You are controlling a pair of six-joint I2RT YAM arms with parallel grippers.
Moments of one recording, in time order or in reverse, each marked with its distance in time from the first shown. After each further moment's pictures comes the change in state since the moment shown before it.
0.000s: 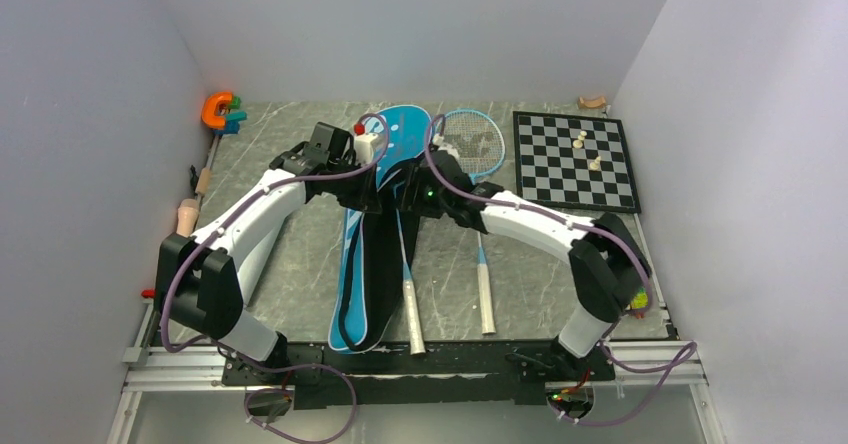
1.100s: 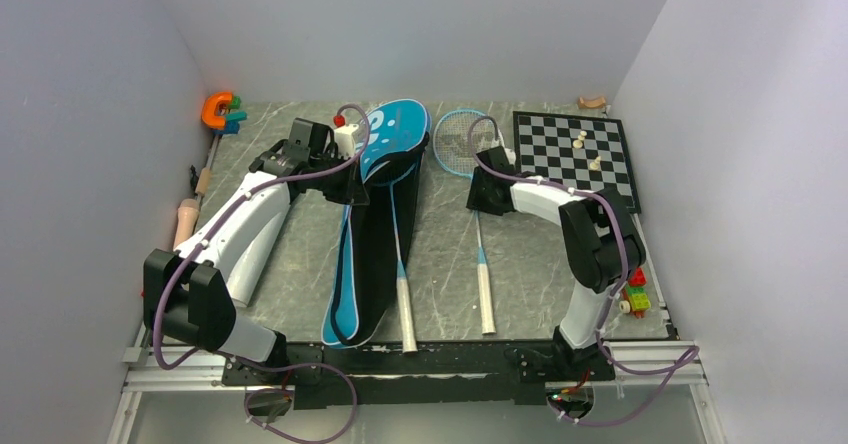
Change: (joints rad) left arm 0.082 -0.071 -0.009 -0.005 0.007 0.000; right arm -0.396 0.111 -0.105 -0.081 0.055 -0.261
